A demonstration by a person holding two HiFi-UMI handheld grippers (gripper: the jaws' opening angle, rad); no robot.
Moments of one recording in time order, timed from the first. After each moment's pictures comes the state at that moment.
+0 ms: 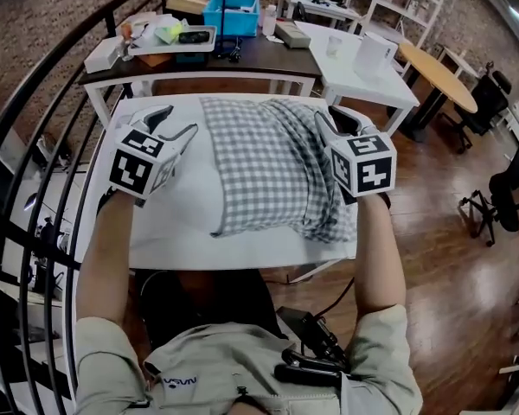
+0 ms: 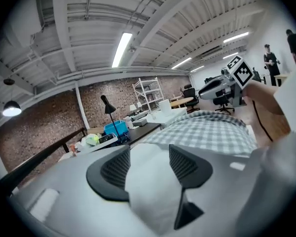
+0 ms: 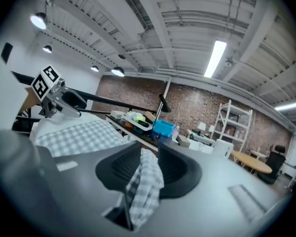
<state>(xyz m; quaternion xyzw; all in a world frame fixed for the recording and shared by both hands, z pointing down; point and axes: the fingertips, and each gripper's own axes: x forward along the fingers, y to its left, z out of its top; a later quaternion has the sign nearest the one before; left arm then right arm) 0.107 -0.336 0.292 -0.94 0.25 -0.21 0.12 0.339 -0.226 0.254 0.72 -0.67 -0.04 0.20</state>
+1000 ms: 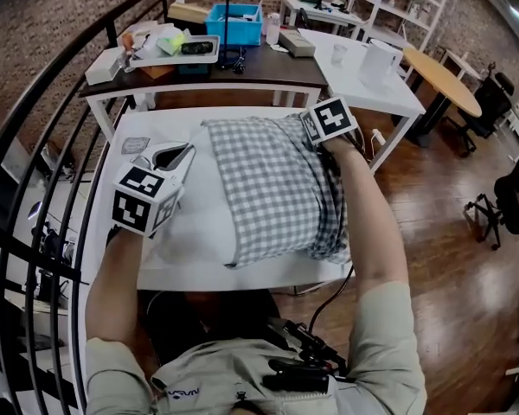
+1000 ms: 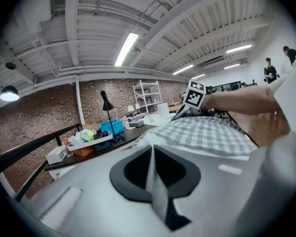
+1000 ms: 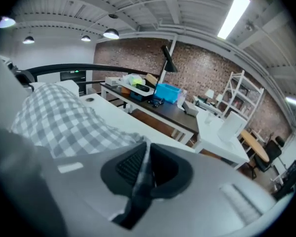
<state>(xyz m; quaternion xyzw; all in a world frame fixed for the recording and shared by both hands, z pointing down) 0.104 -0.332 0.308 -0.95 0.23 -0.18 0.08 0.399 -0.350 0.341 0.69 -0.62 0.13 0.34</state>
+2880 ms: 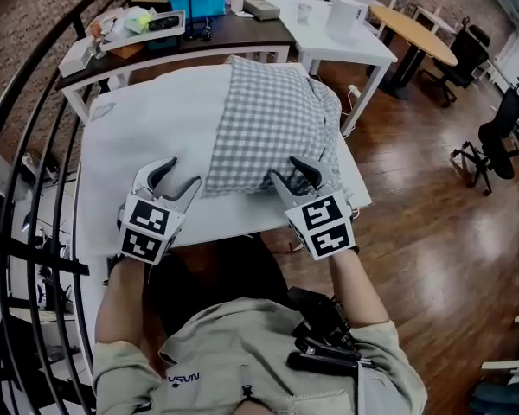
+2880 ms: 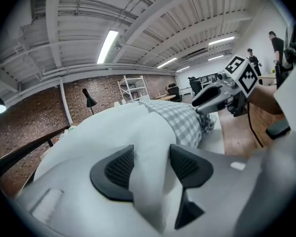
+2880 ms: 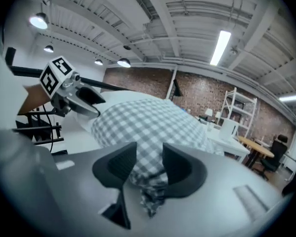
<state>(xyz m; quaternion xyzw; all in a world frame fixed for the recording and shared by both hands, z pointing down) 0.076 -0.213 0.390 -0.95 0.16 -0.23 0.12 0.220 -0.121 0.385 0.70 -0.68 0.02 0.24</state>
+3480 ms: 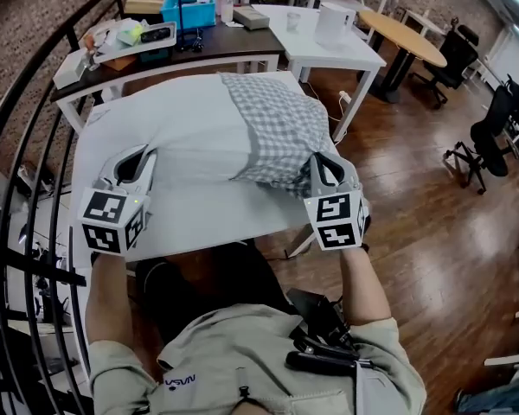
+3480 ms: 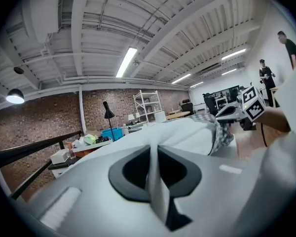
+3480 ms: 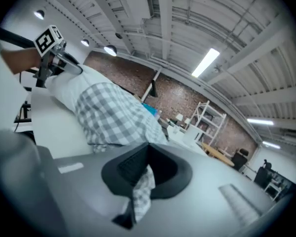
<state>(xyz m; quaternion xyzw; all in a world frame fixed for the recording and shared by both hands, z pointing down) 0.050 -0.258 0.314 -0.96 0.23 -0.13 0.10 0.304 -0.088 0.353 0.79 -0.54 -0.04 0.29</state>
